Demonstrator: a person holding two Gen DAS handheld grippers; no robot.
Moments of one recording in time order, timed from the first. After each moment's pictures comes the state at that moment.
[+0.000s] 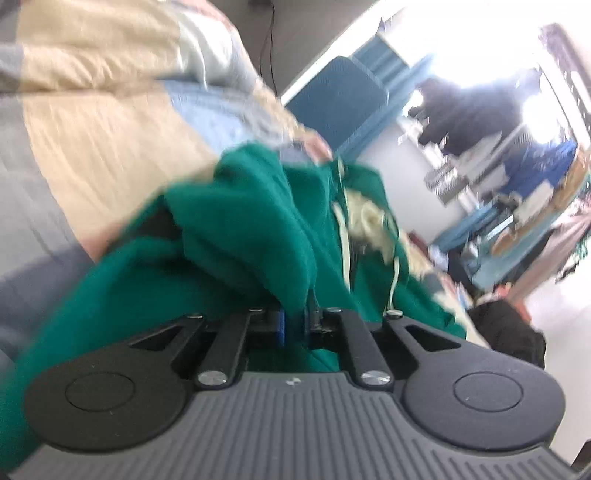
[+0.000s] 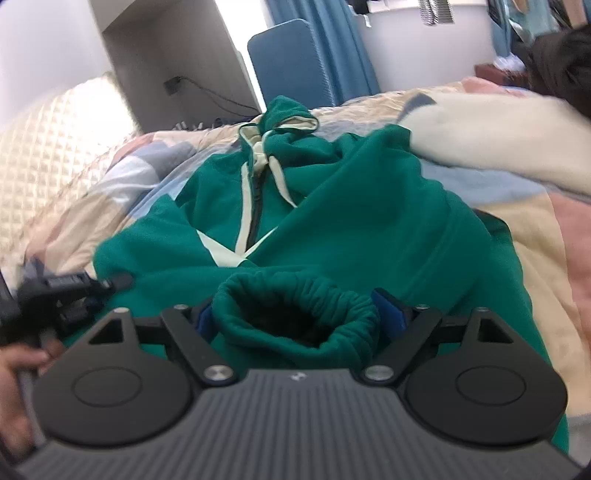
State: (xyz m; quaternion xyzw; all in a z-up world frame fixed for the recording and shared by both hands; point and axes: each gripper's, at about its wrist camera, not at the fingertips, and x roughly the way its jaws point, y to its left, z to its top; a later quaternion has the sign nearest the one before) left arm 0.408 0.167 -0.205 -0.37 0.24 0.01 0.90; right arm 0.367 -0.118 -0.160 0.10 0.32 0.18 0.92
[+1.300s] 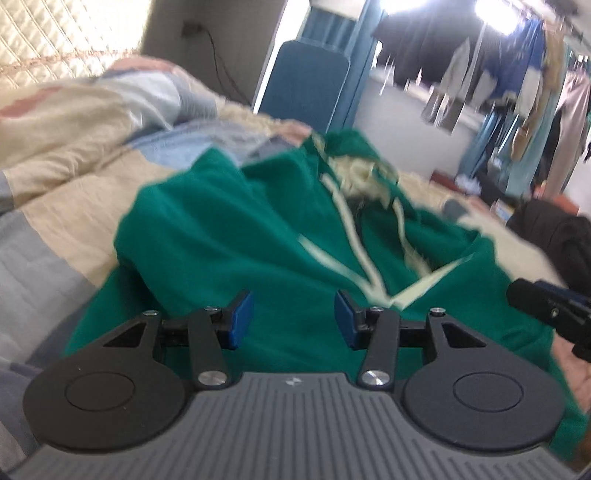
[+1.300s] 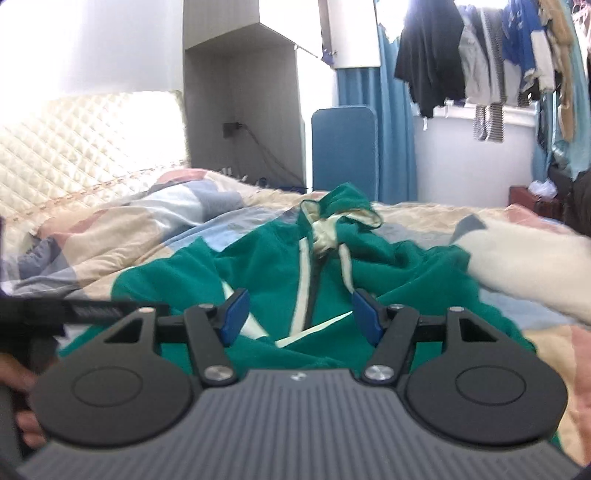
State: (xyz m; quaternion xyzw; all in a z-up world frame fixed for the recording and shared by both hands) left arm 0.393 0.100 -0.183 -0.15 0.30 0.02 0.94; right arm 0.344 -0.053 -0.129 0.01 0.20 0.21 0.96
